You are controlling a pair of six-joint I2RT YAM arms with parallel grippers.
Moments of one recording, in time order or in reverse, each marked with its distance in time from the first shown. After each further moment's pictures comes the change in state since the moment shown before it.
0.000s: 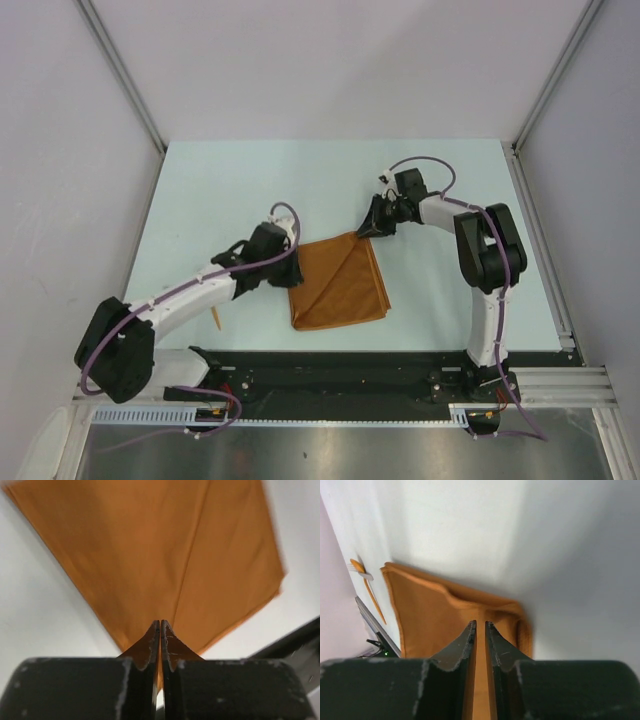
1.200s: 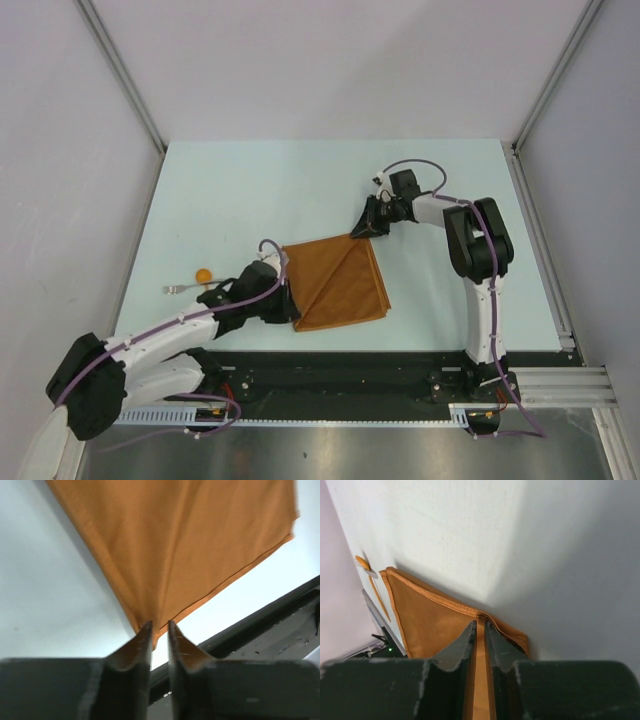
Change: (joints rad) left arm -0.130 -0.252 -0.378 0.063 0.050 -0.196; right arm 0.007 0.104 0.088 0.006 -0.071 0.003
